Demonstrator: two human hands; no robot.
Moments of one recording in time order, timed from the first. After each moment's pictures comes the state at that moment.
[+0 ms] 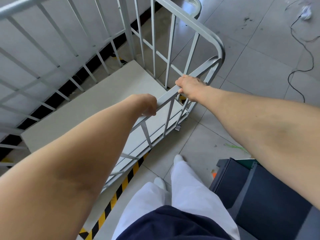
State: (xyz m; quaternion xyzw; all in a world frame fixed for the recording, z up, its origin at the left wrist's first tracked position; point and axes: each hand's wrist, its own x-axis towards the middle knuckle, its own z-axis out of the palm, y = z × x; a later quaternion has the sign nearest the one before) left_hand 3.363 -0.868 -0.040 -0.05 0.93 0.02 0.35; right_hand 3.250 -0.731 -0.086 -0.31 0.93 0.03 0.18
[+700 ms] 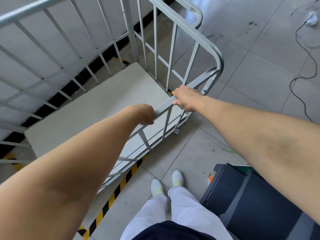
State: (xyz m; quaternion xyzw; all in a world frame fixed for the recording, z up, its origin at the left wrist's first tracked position) left_hand 3.353 -0.870 -0.040 -0.07 0.92 0.03 0.38; right_hand 3.244 -0.728 -0.070 -0.33 0.91 0.03 0.23
